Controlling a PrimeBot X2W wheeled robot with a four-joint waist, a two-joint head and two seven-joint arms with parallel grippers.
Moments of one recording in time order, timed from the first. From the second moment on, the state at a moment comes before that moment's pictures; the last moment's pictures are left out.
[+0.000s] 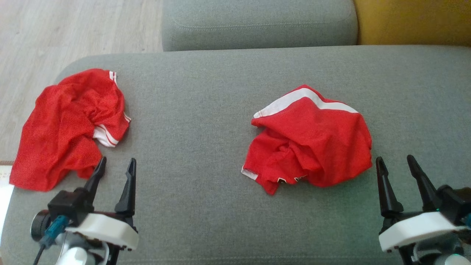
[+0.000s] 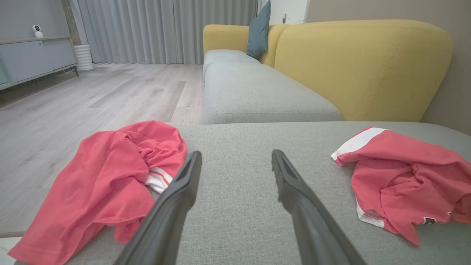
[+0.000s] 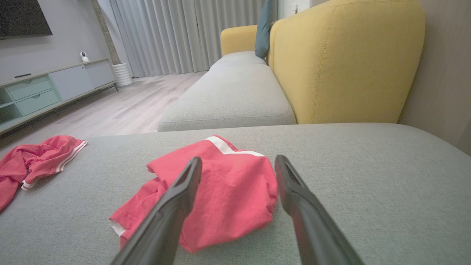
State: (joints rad) left arm 0.00 0.36 -0.35 0.09 -0.43 0.12 -0.25; right arm 0.16 -0.04 -0.05 -0.15 0.16 0.13 0.09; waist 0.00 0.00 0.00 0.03
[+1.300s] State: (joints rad) left arm -0.70 0.12 -0.67 0.63 -0.38 -0.12 0.00; right arm -0.01 -0.04 0.02 -0.09 0.20 0.13 0.02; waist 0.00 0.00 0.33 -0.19
